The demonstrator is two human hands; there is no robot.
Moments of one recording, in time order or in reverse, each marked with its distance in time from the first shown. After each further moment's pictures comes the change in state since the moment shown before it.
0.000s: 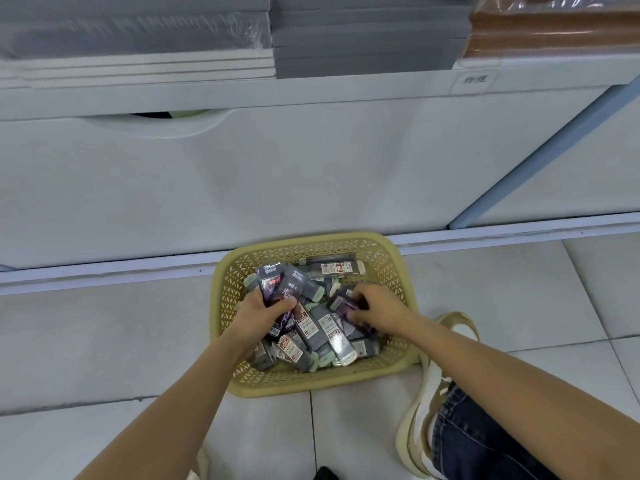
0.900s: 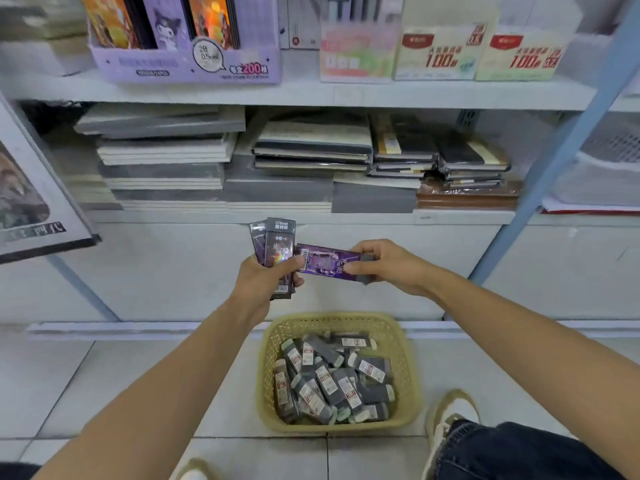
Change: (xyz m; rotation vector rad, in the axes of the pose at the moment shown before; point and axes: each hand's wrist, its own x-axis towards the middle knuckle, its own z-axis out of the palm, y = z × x) left_hand -0.134 0.183 -0.039 -0.355 0.234 0.439; right_hand -0.107 -0.166 -0.181 0.582 0.044 -0.386
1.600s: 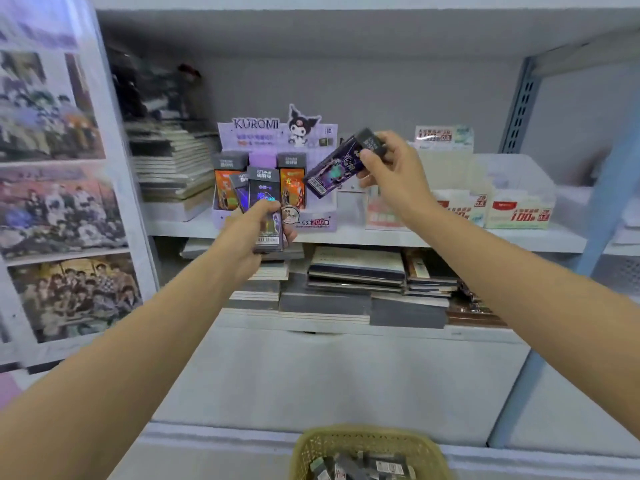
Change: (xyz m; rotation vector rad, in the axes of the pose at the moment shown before) left_hand -0.011 0.252 -0.028 -0.274 -0.010 0.301; right_hand 0.015 -0.299 -0.002 -0.148 0.635 -0.818
